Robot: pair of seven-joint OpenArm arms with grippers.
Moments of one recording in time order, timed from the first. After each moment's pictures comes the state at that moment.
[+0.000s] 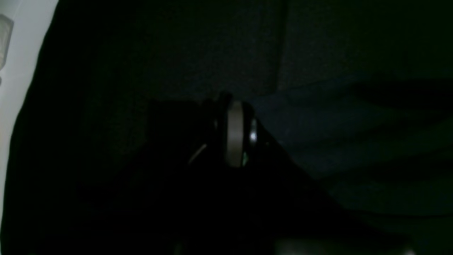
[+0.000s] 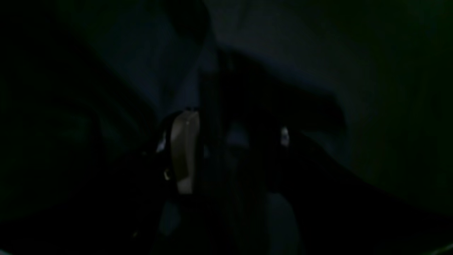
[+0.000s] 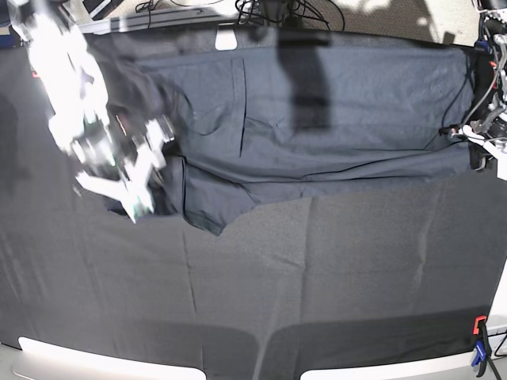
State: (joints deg) left arm 11.6 -21.9 -24.1 82.0 -17.8 -22.3 22.7; right arm 0.8 25.8 -10.7 101.4 14.7 13.5 -54.3
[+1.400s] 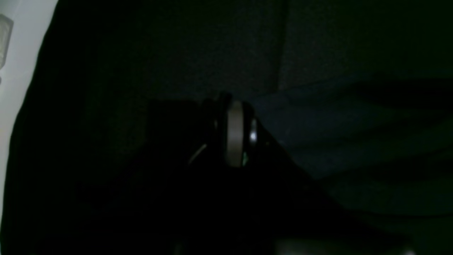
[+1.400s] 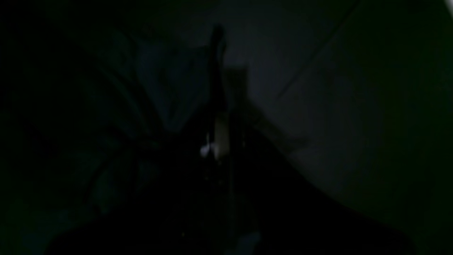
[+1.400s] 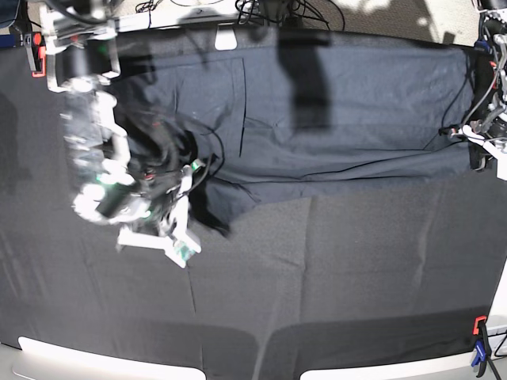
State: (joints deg) left arm 11.6 -21.9 -24.1 82.0 -17.7 -22.3 22.7; right arm 11.5 20.6 -10.8 102.6 16.1 31.9 -65.5
